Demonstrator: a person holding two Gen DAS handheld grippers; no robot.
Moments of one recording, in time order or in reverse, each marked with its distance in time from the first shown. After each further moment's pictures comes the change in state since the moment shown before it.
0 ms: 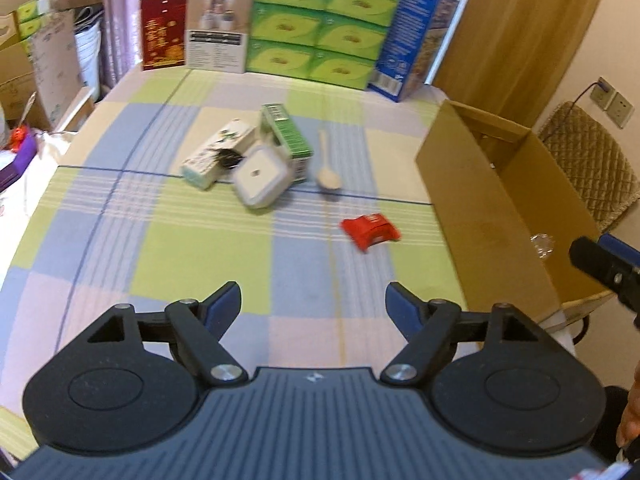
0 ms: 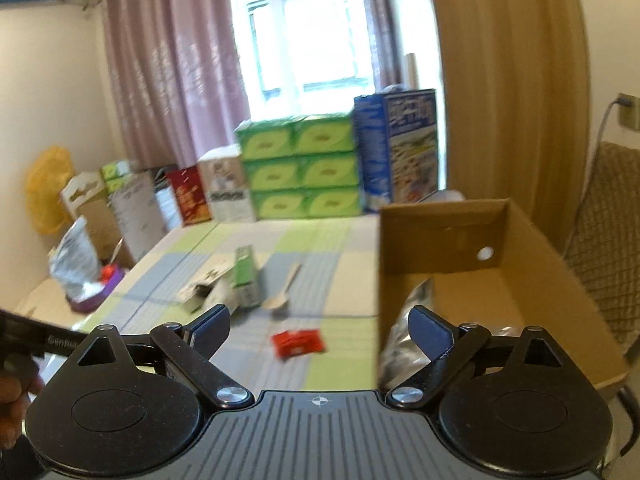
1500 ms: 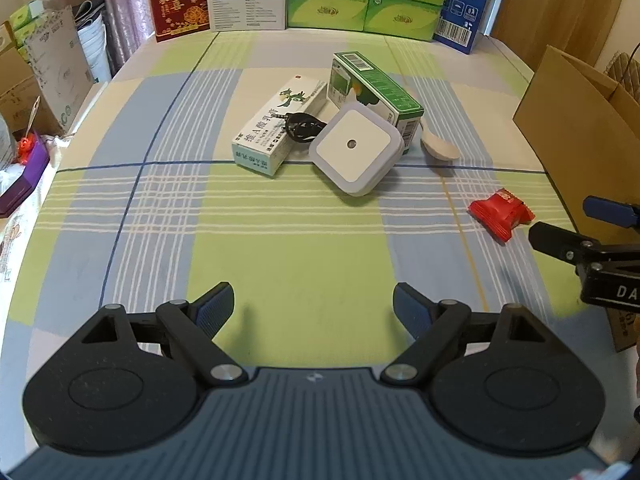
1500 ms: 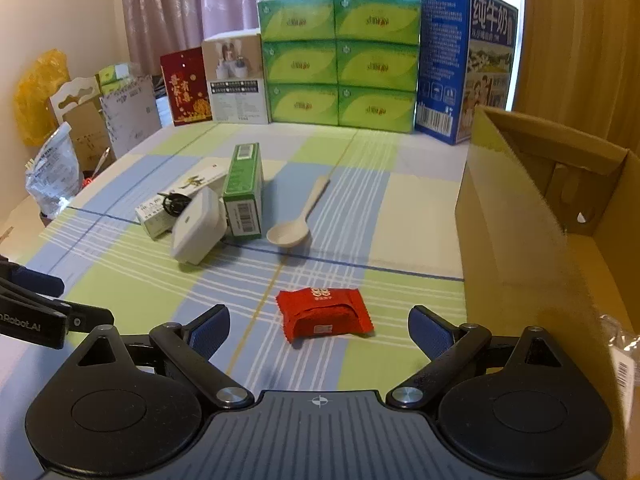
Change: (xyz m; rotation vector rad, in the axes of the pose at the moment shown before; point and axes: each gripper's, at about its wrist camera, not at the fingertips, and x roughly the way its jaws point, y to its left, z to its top) left arm 0.115 0.064 0.018 0.098 0.089 0.108; right arm 0.188 0.012 -0.039 -0.101 0.210 -0.014
